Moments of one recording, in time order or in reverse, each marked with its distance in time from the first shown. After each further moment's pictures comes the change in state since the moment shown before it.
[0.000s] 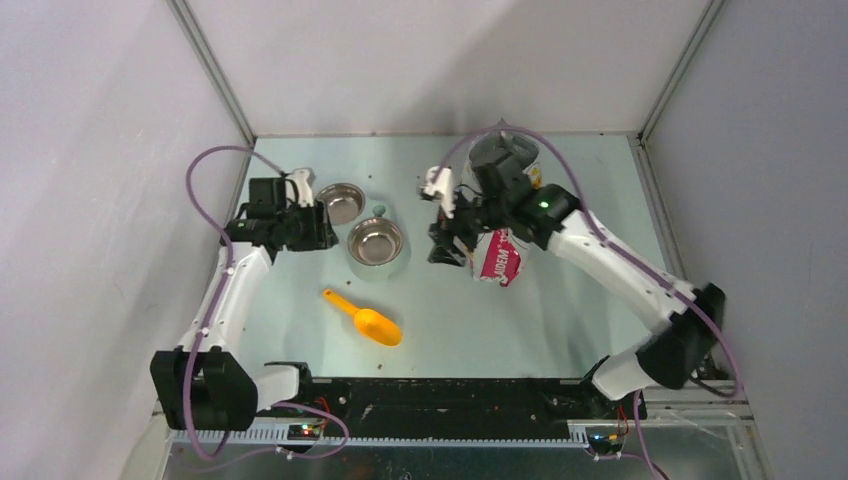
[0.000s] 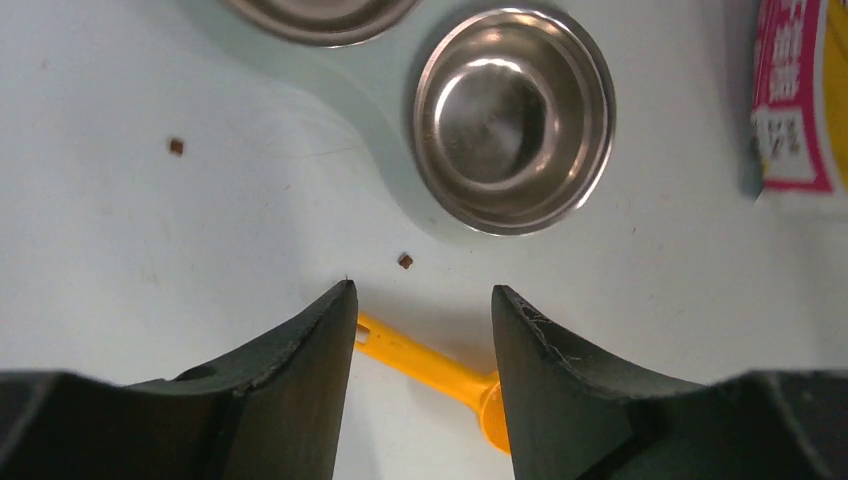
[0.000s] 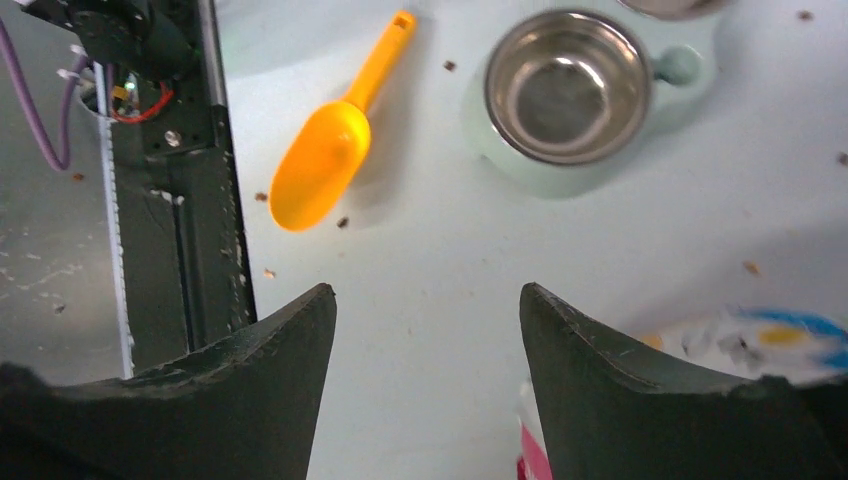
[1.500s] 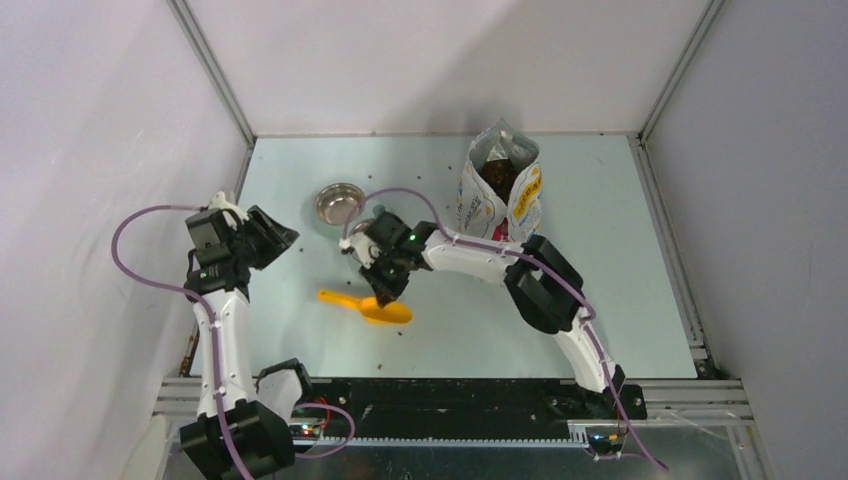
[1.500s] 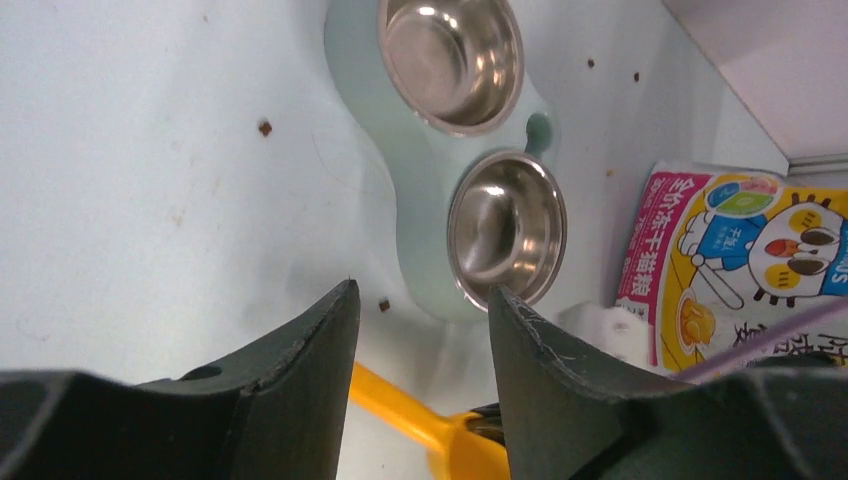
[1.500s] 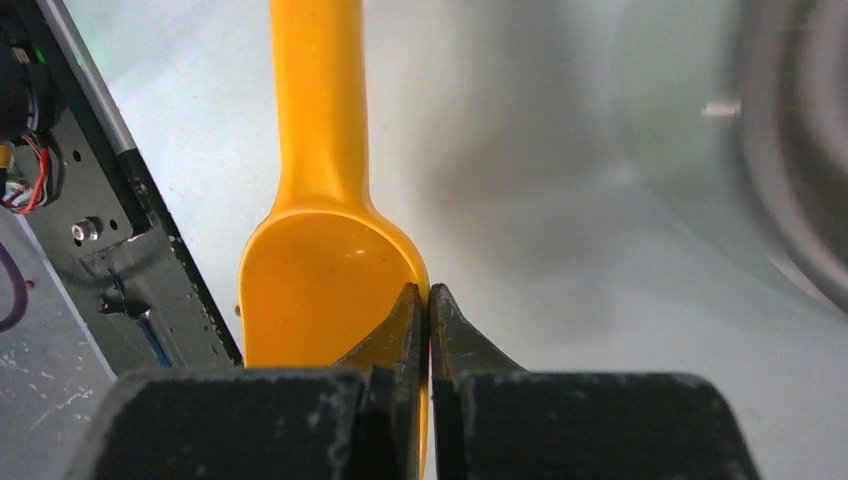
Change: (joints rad) left arm 0.406 -0.290 -0.193 0.114 0.148 -0.402; right arm 0.289 0.756 0.269 0.090 0.140 0.372
